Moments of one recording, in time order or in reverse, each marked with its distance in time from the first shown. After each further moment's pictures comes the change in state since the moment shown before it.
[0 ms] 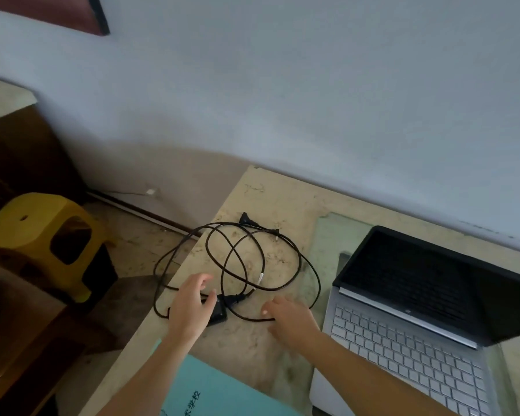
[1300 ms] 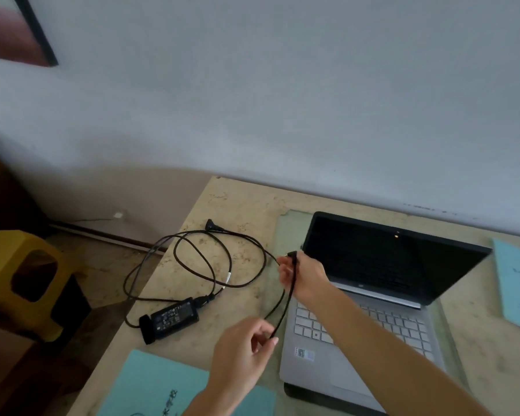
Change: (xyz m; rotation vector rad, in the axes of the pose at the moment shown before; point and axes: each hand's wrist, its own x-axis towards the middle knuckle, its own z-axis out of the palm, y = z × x) left_hand -0.119 0.120 0.015 -0.158 -0.312 0.386; right_hand -0.062 0.021 -0.116 2.146 0.409 0.678
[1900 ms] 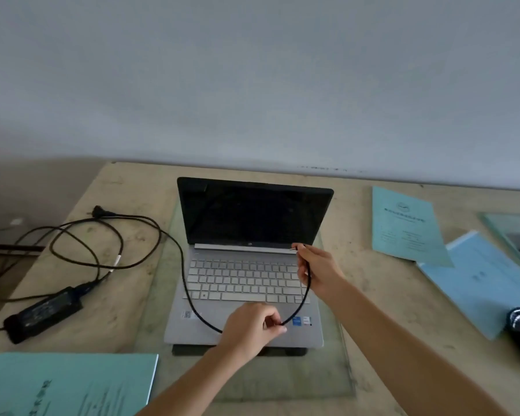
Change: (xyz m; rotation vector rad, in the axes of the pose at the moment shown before) left_hand 0.004 0.125 0.182 0.130 -0.432 0.171; right_hand -0.056 -0.079 -0.261 -0.122 0.174 -0.246
